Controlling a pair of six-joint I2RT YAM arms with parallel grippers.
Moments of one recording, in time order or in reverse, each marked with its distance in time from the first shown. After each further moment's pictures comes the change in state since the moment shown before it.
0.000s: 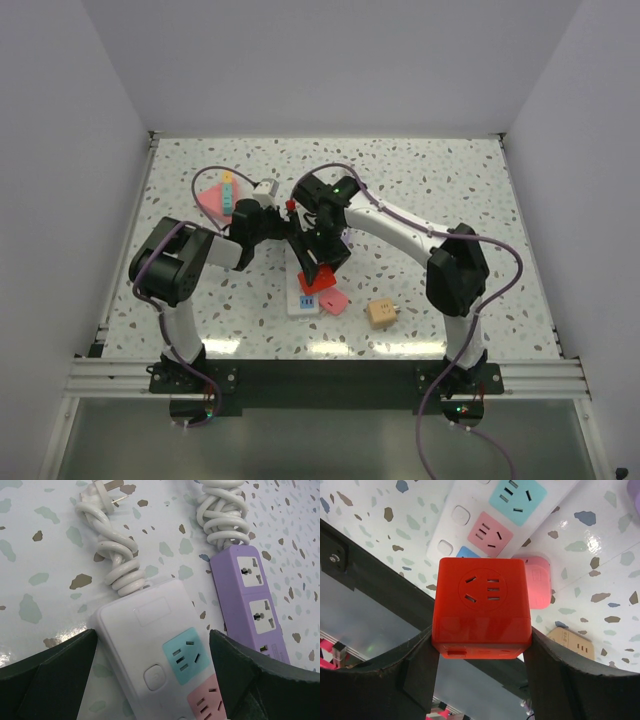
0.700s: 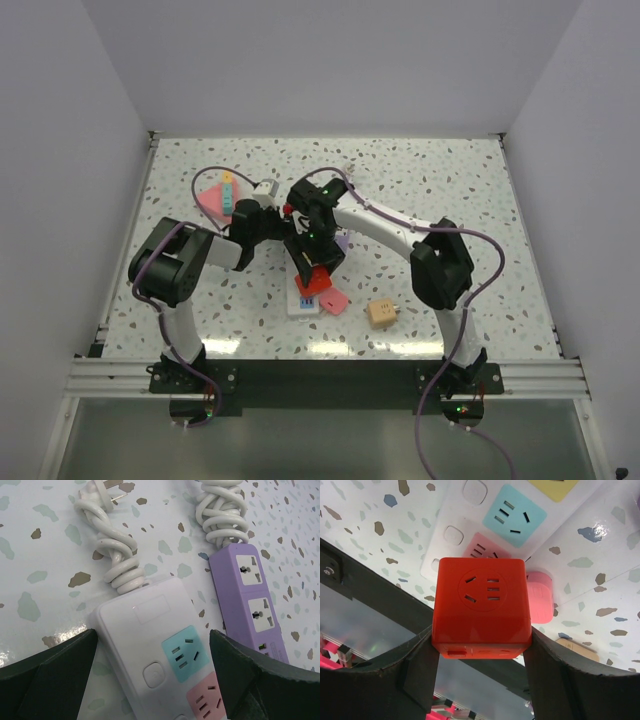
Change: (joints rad) left arm 0.000 -0.004 -0.004 -0.005 0.003 -0.002; right arm 0.004 0.100 0.052 -0.007 -0.001 0.022
